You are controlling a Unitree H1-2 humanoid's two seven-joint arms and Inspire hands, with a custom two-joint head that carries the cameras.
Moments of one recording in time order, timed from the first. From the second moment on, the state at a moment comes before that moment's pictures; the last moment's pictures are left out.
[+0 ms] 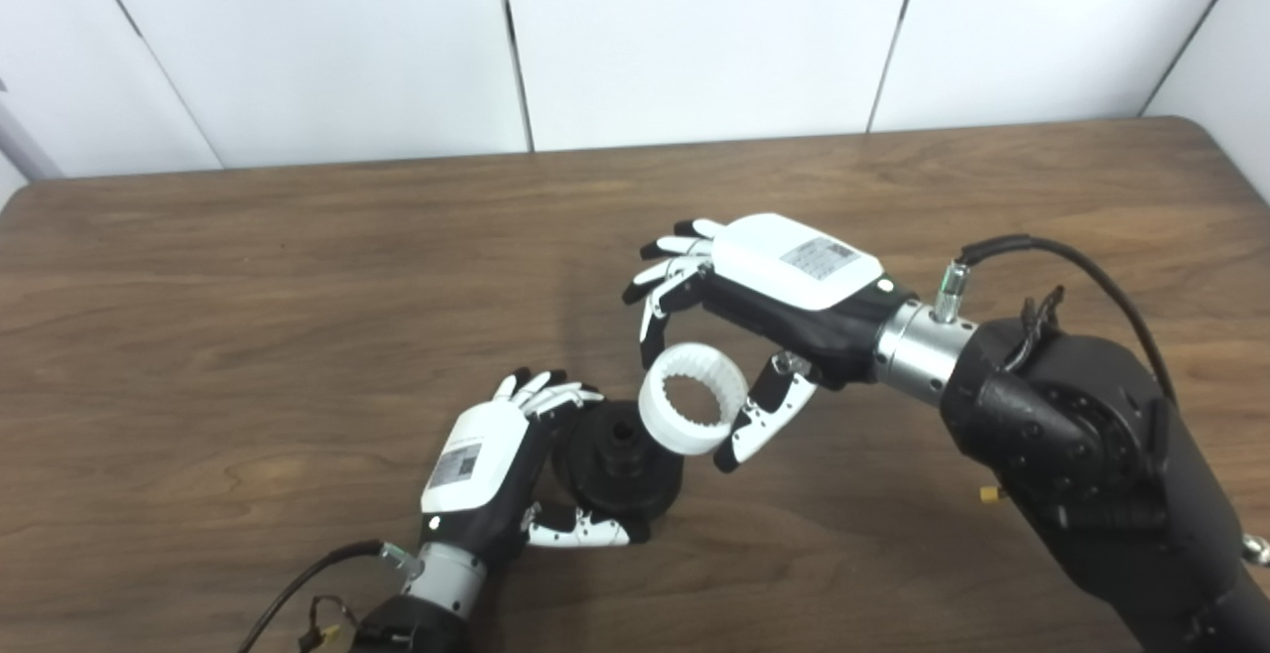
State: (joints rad) left arm 0.13 0.17 -0.39 -0.27 0.83 0.11 -0.09; right arm -0.35 -0.39 0.39 -0.75 -0.75 0.38 0.86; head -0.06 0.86
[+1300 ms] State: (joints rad) left arm 0.12 0.17 -0.42 -0.29 0.86 0.15 -0.12; right arm -0.31 -0.27 0.44 -0.54 -0.83 0.19 0.78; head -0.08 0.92
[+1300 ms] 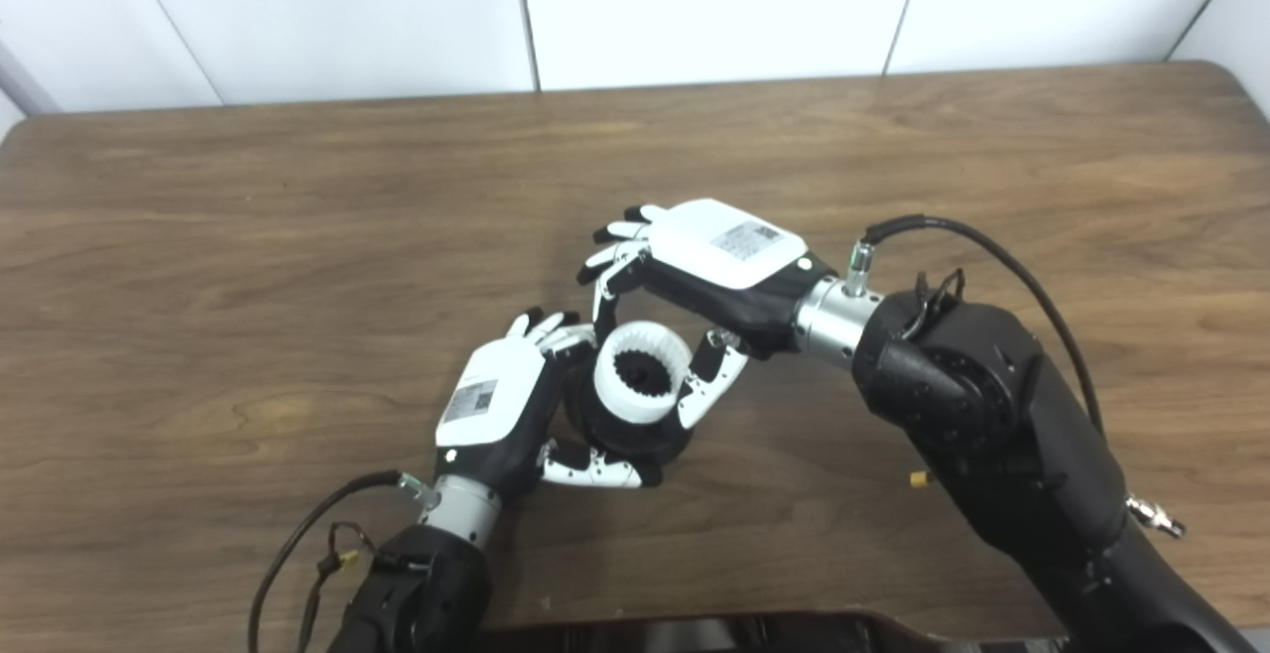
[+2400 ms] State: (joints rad) left arm 0.12 0.16 -0.42 -0.31 0.86 0.16 -0.14; right arm -0.30 -0.28 0.50 -0.51 -0.89 0.13 0.76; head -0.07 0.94
